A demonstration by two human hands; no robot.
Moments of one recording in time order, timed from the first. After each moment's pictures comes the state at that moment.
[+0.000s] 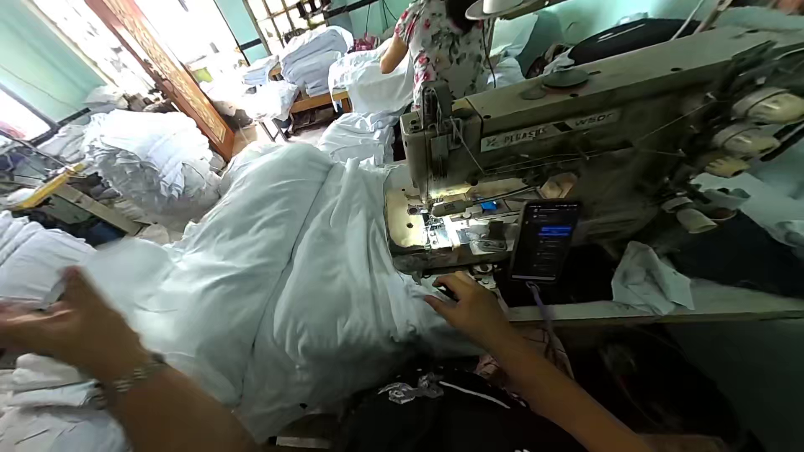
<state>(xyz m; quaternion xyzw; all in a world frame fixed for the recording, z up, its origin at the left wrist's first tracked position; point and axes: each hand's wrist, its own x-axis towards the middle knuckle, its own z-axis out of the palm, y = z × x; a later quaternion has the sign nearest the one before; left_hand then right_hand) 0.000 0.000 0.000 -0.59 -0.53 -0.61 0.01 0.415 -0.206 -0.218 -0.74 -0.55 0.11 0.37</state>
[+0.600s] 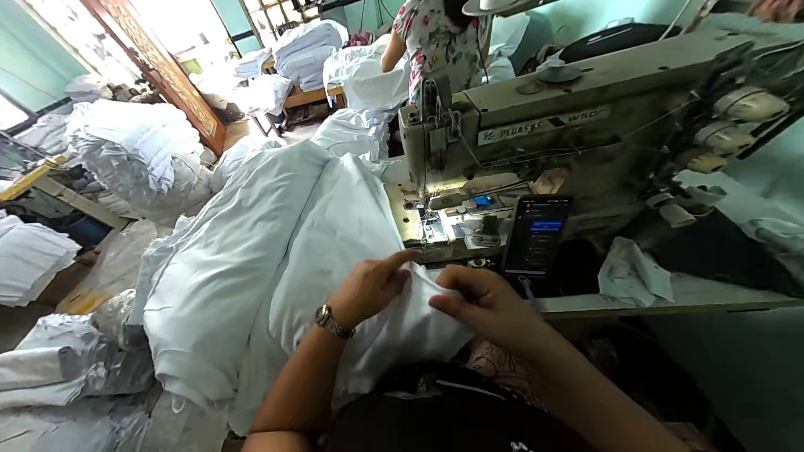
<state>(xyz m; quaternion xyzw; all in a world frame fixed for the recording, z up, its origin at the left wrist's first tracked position) 0.233 -0.067 -0.122 -0.94 -0.12 -0.18 -0.26 0.410 -0.235 -0.122 -0.50 -0.63 0.22 0.55</state>
